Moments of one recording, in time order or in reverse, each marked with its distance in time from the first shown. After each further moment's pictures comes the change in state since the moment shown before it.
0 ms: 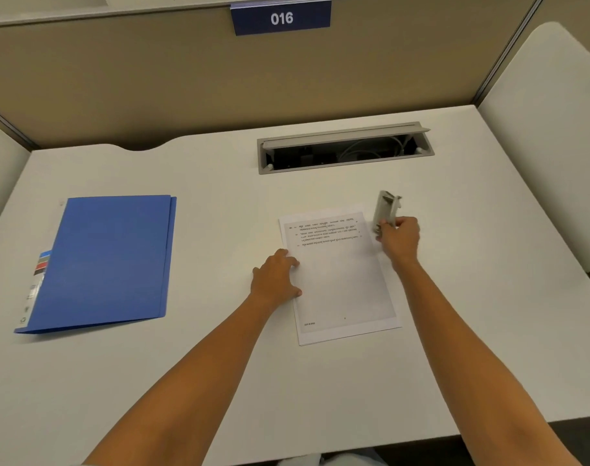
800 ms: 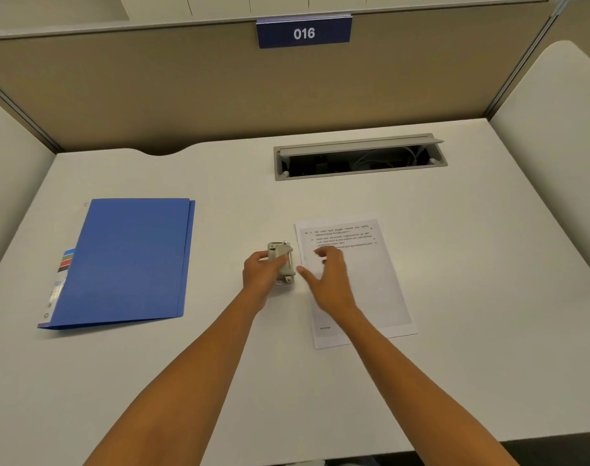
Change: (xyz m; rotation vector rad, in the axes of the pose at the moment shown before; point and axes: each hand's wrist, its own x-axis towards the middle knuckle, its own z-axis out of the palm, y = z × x) left_hand -0.005 -0.038 -0.025 -1.222 0.260 -0.434; right_hand -0.138 0.010 0.090 -0.164 -0.382 -0.432
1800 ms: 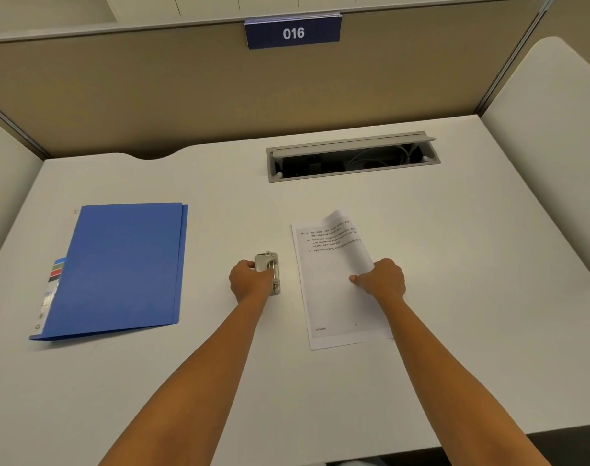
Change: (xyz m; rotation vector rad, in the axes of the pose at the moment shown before) left_hand 0.000 -0.003 0.003 0.363 0.318 0.055; right_hand 0.037 0.056 -0.072 -0.467 0.047 0.644
